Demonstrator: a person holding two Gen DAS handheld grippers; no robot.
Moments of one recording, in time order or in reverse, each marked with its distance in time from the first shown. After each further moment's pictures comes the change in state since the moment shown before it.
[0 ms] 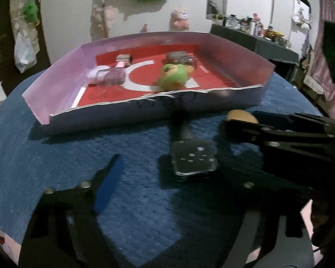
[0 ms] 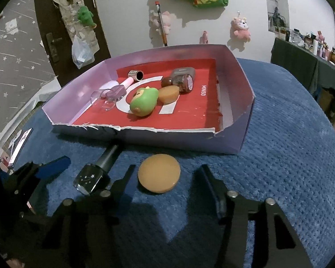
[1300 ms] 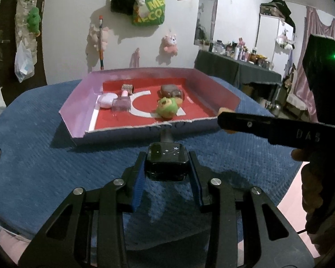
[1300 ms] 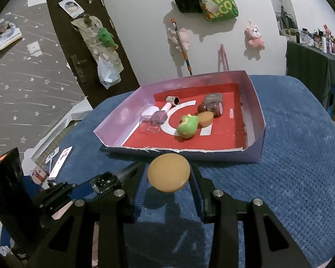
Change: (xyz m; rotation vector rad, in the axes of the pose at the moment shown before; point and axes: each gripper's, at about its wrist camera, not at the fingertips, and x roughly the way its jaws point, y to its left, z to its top) left arm -0.082 0.024 -0.008 -0.026 -0.160 -0.099; right arm -0.066 0.028 0.011 0.045 -0.107 0.177
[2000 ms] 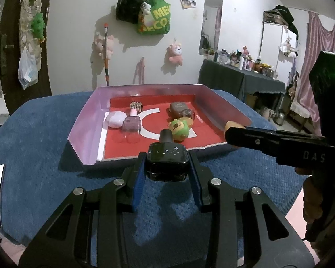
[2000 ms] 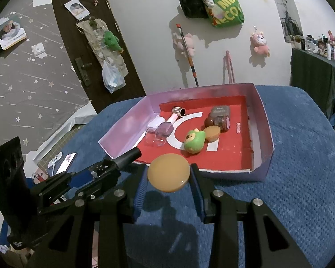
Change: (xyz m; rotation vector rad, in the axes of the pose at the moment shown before) left arm 0.007 0.015 0.029 -0.009 -0.051 0.022; right arm 0.008 0.004 0.020 -0.021 -0.024 0.021
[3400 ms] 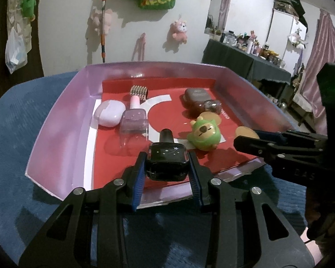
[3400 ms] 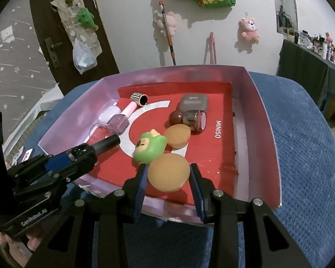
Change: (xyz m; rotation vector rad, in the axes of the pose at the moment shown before) left arm 0.103 0.034 0.024 -0.038 0.166 -0.022; right arm 0.092 -0.042 0.031 -0.032 0.156 -0.178
